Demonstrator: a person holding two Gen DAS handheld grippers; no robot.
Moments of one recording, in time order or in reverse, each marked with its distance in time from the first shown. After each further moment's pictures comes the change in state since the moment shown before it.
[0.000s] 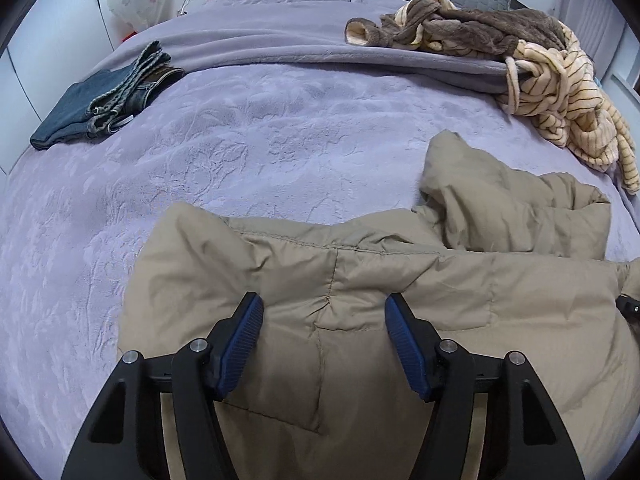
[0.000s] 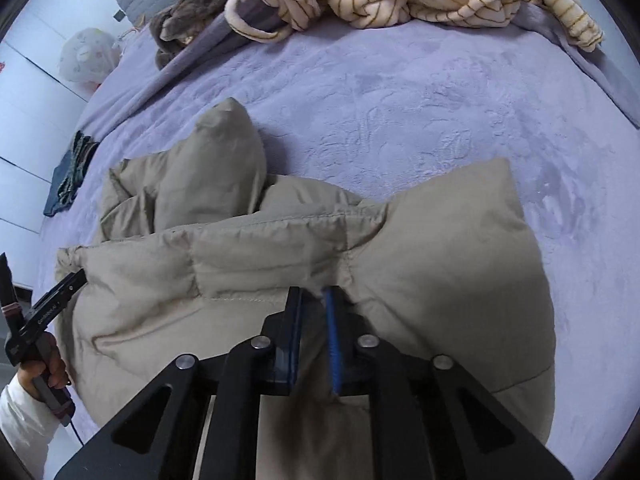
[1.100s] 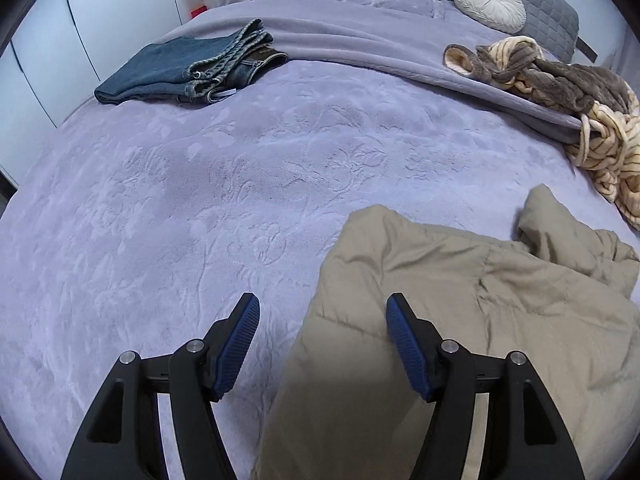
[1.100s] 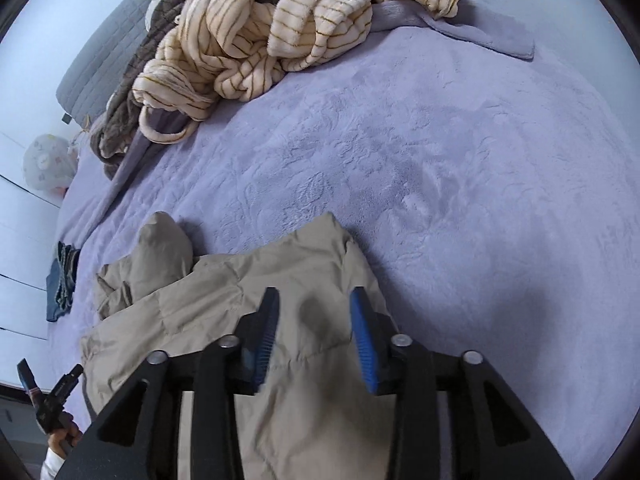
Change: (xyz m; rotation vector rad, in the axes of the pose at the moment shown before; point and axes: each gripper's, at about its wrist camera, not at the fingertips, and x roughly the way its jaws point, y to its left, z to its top) left arm -0.034 0.092 -0.005 -0.172 0.012 0.113; right arm -0.073 -0.080 -0.018 0.317 -0.172 -0.019
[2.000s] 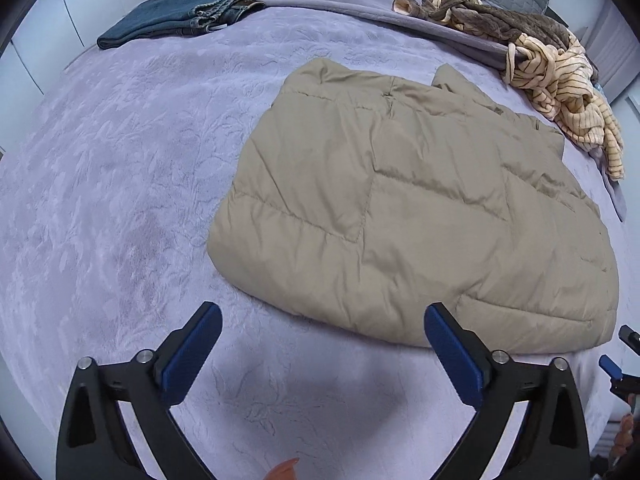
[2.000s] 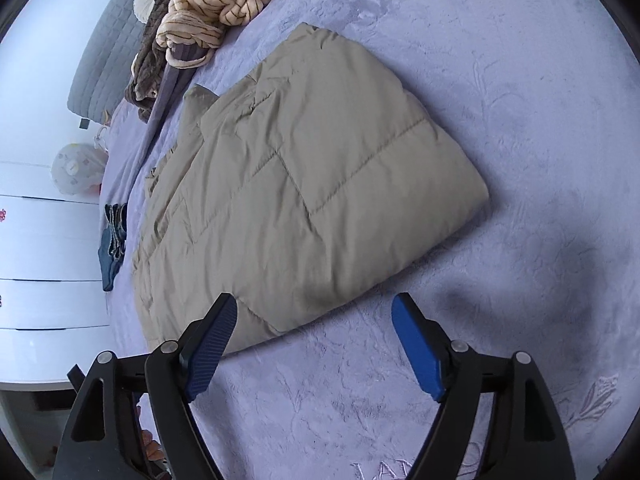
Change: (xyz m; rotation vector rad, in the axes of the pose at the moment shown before) left arm -0.099 -0.010 -0.153 0.015 0.163 -0.101; right arm -0.058 -0.021 -0.162 0.196 0.209 0.176
